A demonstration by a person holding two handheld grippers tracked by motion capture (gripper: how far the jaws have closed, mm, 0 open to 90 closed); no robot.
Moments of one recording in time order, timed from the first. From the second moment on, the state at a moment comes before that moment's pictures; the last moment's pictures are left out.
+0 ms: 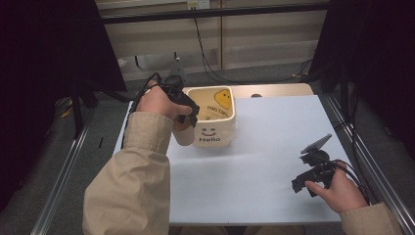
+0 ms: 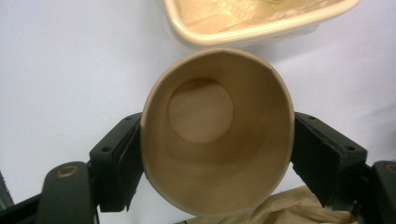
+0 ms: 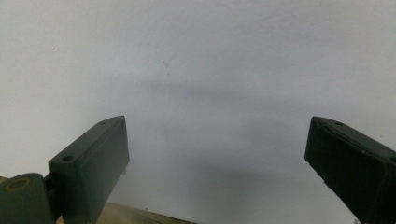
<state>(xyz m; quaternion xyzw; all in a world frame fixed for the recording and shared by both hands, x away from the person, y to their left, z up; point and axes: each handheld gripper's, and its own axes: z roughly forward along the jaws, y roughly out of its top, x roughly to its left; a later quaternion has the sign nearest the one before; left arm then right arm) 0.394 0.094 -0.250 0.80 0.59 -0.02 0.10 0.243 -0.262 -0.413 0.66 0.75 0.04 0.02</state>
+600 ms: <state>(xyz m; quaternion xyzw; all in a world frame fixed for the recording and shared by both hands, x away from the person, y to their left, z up) 0.403 0.096 -0.207 0.81 0.58 -0.02 0.10 0.243 -0.263 -0.414 0.66 0.75 0.05 0.02</state>
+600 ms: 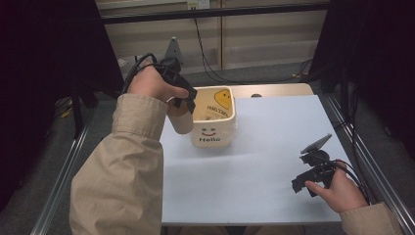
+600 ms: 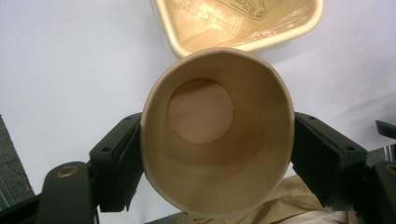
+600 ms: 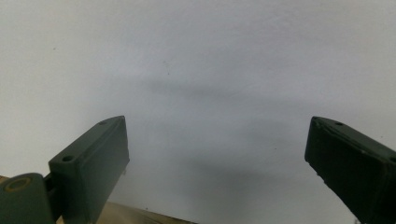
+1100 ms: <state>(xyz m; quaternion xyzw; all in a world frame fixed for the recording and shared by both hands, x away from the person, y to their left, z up) 0.410 0.096 -0.169 0.81 0.57 -0.01 0.11 0.242 -0.266 -0.410 0.65 0.75 0.04 0.03</state>
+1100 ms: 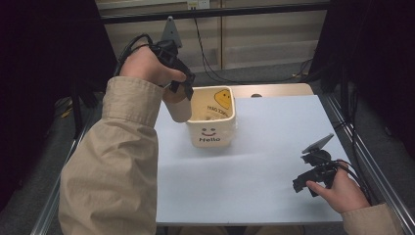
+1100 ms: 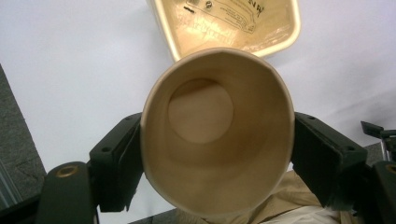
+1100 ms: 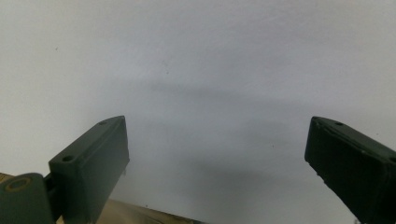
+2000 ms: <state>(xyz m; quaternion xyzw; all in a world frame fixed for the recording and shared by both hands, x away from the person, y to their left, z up) 0.441 0.076 -0.162 0.82 0.57 -0.01 0.11 0.244 -0.269 -0.413 0.66 0.75 0.05 0.02</state>
